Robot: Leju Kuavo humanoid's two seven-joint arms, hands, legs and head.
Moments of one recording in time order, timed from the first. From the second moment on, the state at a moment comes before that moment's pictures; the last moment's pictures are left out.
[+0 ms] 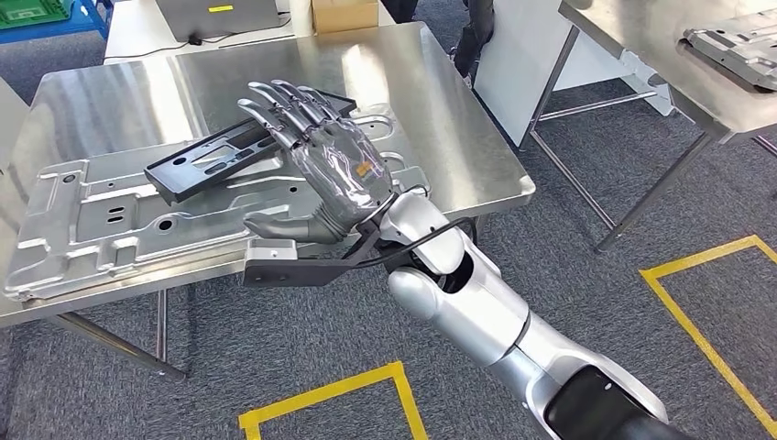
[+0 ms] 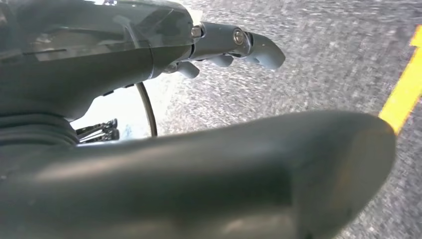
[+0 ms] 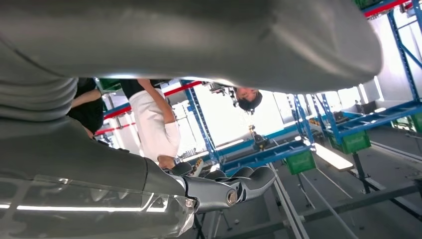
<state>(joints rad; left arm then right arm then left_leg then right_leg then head) 0.02 -0.11 0.25 -0.17 -1.24 -0.01 0.09 -0.75 0.15 0.79 -1.10 0.82 -0.22 -0.08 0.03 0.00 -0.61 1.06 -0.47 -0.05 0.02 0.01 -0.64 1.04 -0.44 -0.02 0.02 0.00</state>
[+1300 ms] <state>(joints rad) 0.01 -0.13 0.25 -0.17 -1.24 -0.02 0.08 -0.72 0.17 0.80 -1.09 0.79 -0.24 -0.10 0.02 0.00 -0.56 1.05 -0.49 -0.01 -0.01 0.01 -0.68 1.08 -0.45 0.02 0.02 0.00</state>
